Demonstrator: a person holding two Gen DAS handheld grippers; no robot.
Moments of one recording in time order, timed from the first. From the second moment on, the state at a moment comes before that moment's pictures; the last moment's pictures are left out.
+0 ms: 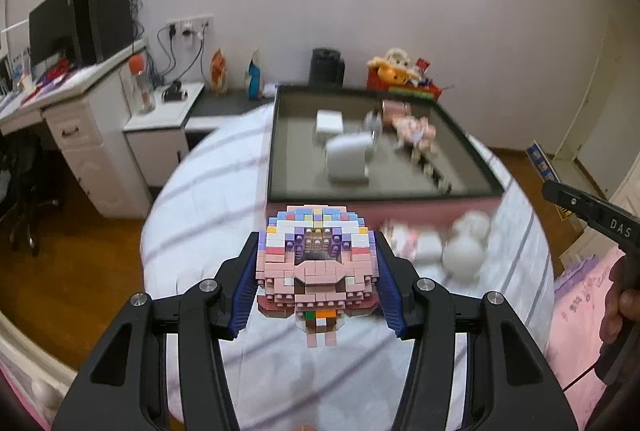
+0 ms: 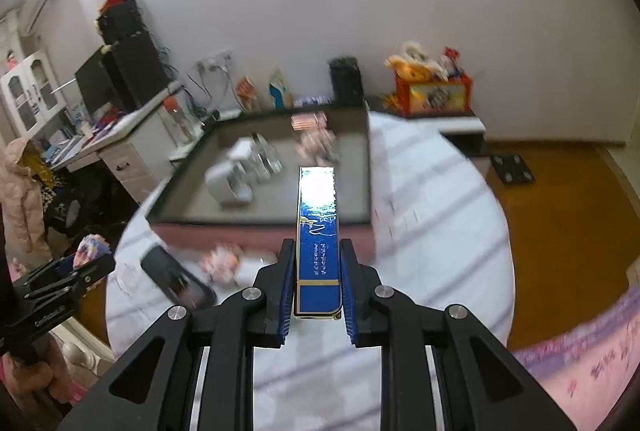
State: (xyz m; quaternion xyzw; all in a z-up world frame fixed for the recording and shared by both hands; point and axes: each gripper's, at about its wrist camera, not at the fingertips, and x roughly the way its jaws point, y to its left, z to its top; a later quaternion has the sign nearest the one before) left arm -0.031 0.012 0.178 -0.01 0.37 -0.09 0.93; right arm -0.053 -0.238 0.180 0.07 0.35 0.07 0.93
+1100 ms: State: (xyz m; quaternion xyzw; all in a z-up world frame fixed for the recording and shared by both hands) left arm 0.098 -0.035 0.121 0.02 0.43 -0.09 0.90; right arm 0.090 -0.179 0.110 0.04 0.46 0.12 0.88
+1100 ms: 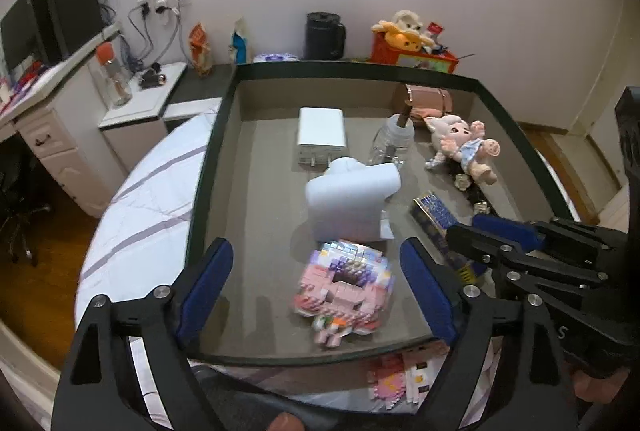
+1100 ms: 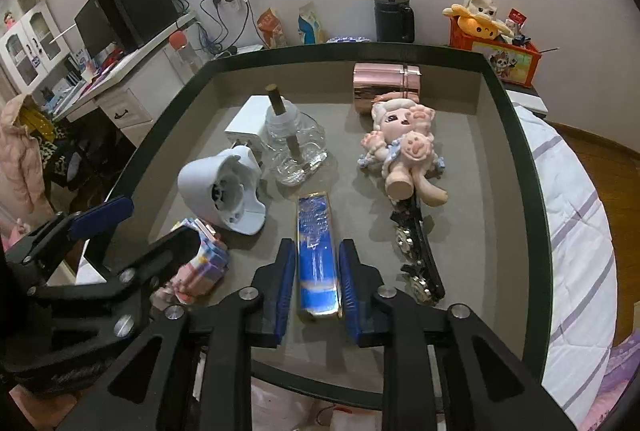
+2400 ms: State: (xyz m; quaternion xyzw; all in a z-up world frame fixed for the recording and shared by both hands) left arm -0.076 0.012 0.212 -0.03 0.35 -0.05 0.94; right arm -0.100 -0.212 0.191 0.06 0.34 0.07 0.94
